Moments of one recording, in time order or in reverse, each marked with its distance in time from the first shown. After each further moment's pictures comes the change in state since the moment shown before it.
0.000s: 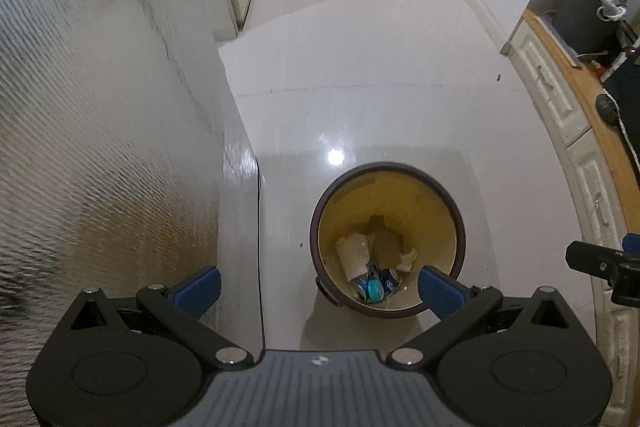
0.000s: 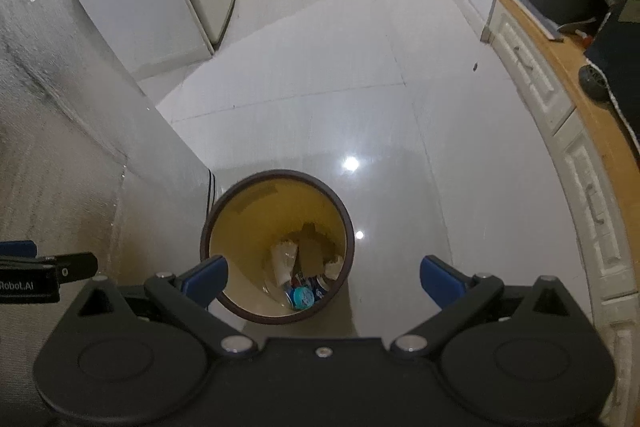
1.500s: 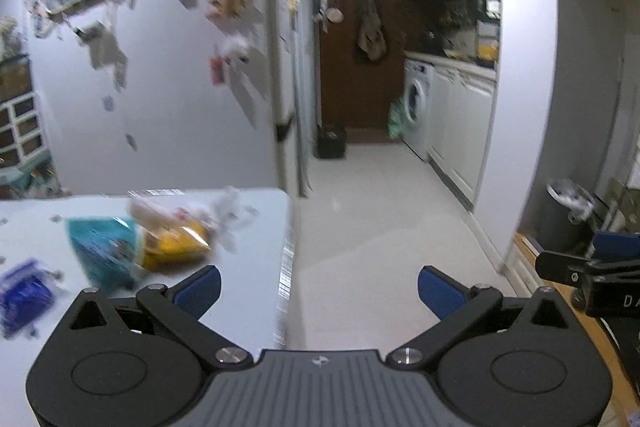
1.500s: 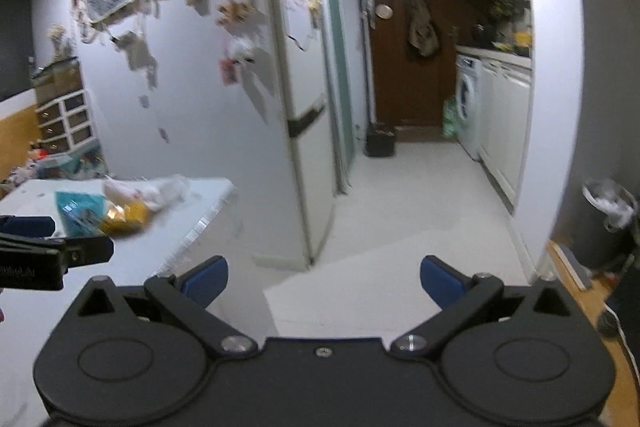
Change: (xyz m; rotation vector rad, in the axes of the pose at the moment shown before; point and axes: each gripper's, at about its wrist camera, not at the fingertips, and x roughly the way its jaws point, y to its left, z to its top) left arm -0.321 0.068 0.031 -0.056 -0.680 0.083; right arm -0.270 0.105 0.085 -0.226 -0.624 0.196
